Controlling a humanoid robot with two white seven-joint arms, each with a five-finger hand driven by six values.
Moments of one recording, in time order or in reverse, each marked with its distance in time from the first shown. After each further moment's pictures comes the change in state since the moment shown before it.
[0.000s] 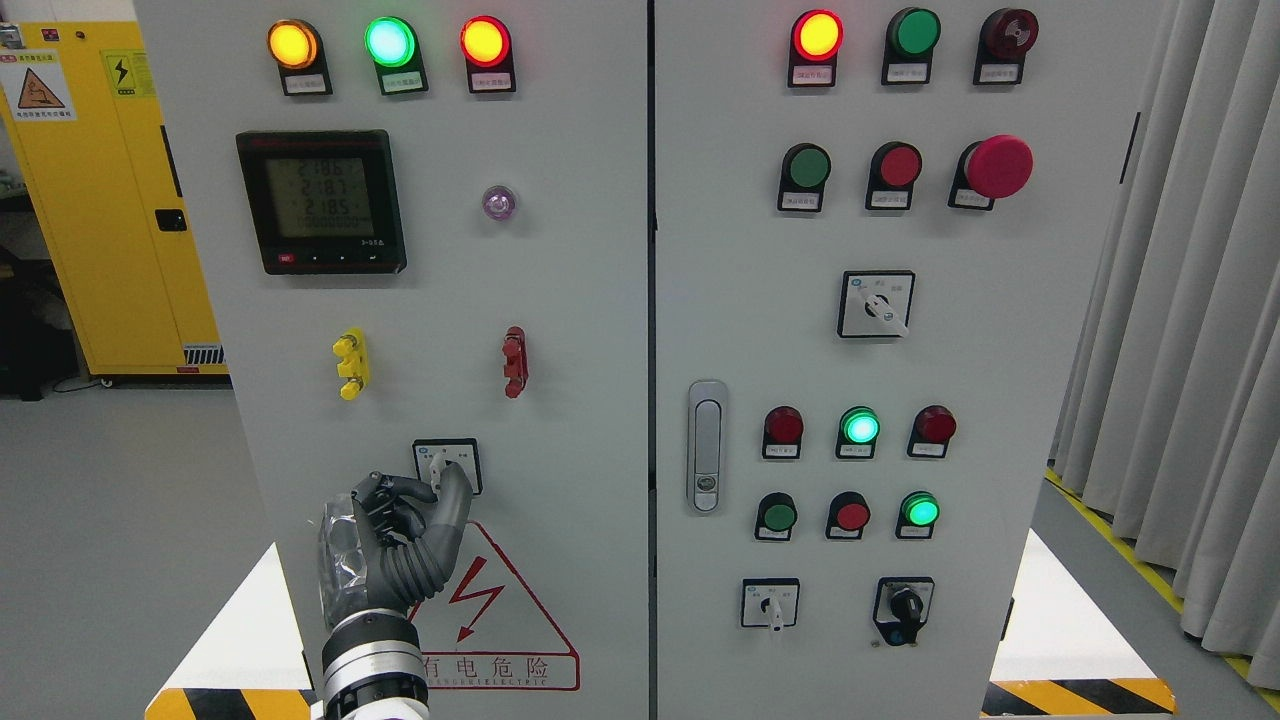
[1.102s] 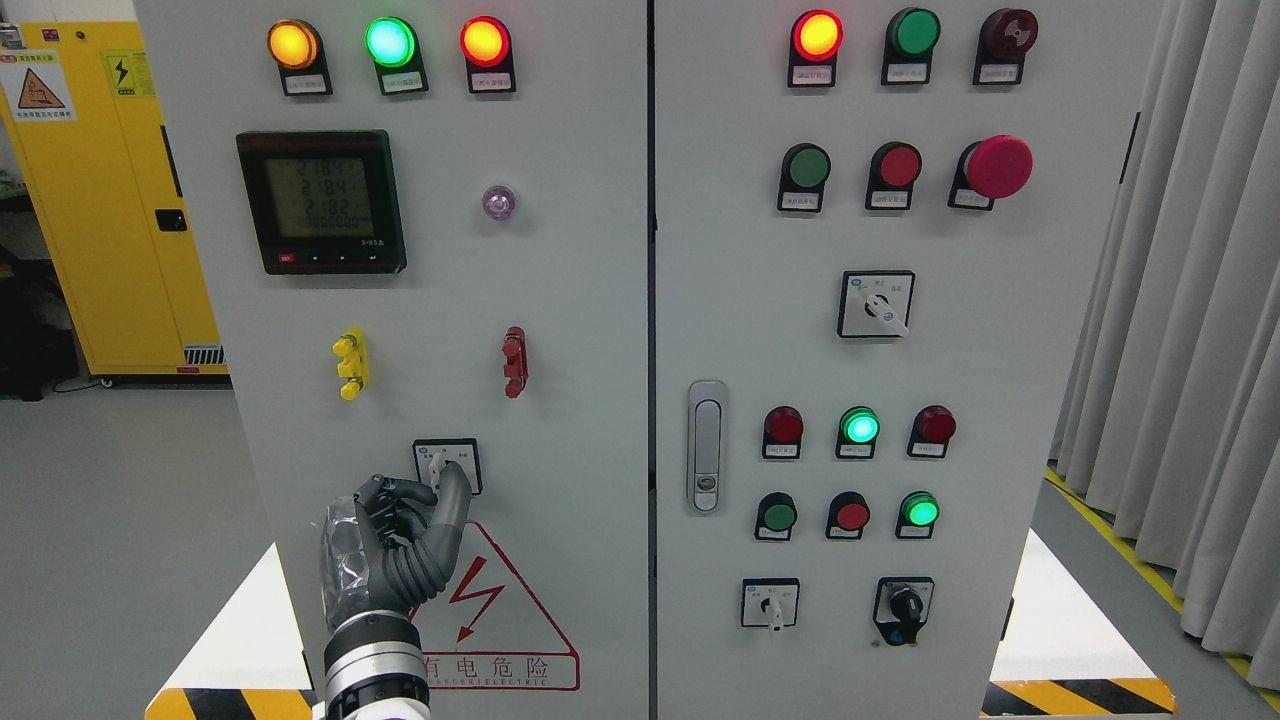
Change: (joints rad) left arm 0.000 -0.001 0.000 0.004 0.003 0.010 -0.001; right arm 0.000 0.000 0.000 0.000 0.000 0.000 0.000
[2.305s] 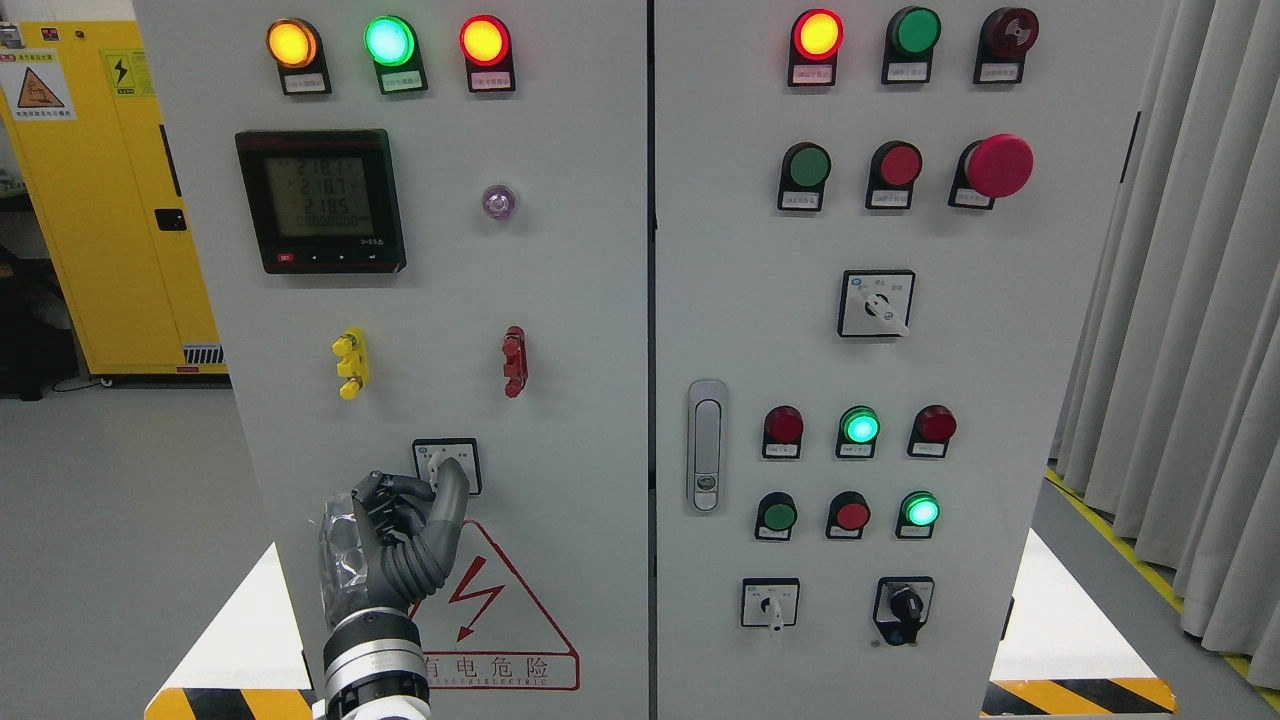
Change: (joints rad) left arm -0.004 0.000 0.000 0.001 0.010 -0.011 0.000; right arm 0.000 0.000 0.000 0.000 0.000 0.000 0.000
